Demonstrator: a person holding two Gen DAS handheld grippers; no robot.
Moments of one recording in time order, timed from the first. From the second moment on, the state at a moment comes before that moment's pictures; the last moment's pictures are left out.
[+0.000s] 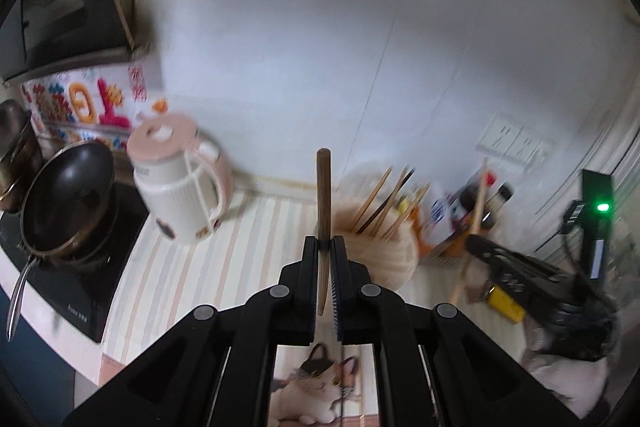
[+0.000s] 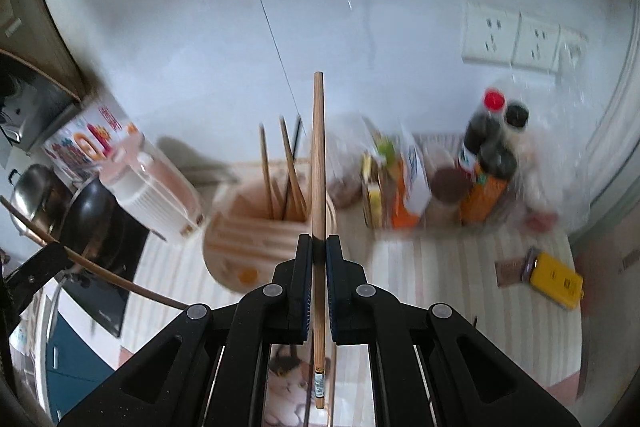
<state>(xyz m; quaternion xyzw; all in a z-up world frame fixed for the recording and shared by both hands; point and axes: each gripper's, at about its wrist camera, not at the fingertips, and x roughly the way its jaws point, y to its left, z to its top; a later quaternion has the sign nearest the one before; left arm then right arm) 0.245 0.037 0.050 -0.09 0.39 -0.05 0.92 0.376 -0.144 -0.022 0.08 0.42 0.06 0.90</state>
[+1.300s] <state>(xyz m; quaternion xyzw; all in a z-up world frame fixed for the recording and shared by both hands) 0.386 0.008 0.001 -0.11 0.44 -0.01 0.89 0.469 -0.161 -0.025 0.21 0.22 0.01 0.95</state>
